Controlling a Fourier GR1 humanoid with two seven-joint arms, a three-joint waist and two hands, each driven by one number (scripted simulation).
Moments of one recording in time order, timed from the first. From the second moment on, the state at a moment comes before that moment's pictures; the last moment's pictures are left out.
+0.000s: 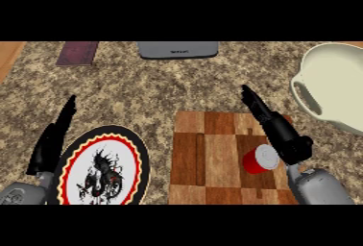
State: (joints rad) left arm -0.11 0.51 -0.25 -1.39 0.08 0.31 0.01; right arm -0.22 -0.33 0.32 -1.53 -0.15 -0.01 0.00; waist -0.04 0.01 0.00
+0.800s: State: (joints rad) left arm -0.01 0.30 -0.19 -1.54 0.24 0.36 -0.14; right arm 0.22 -0.37 -0.10 -1.99 0.02 -0.38 -0.50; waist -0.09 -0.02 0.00
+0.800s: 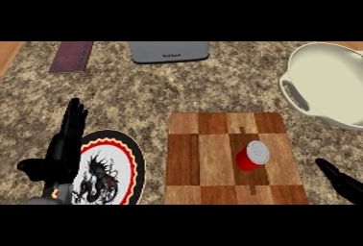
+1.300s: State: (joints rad) left arm 0.02 0.26 -0.22 -1.58 0.23 0.34 -0.17; right arm 0.75 -0.35 -0.01 -2.30 0.28 -0.38 -0.51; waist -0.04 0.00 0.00
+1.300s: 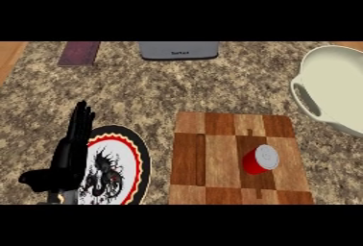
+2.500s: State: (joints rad) left arm -0.04 0.21 -0.23 -1.55 0.18 0.32 -0.16; right arm 0.50 -0.33 0.40 -2.26 0.97 -0.08 0.44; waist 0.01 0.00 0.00
